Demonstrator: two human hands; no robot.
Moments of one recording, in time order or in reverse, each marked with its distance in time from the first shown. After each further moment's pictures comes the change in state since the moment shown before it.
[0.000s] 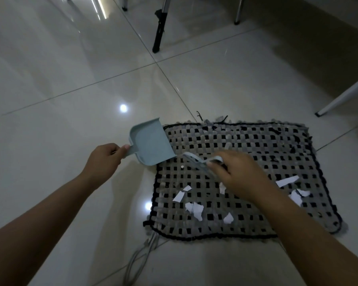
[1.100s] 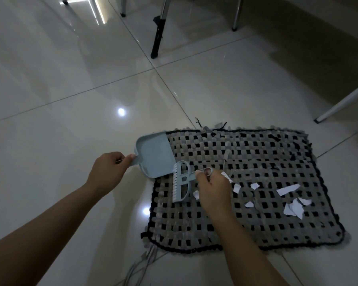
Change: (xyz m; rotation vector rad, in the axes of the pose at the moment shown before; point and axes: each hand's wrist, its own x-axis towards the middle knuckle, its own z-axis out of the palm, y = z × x) left_hand 0.006 0.001 0.016 0.103 0.031 0.062; right_hand 0.019 -0.008 0.082 0.669 0.385 0.441
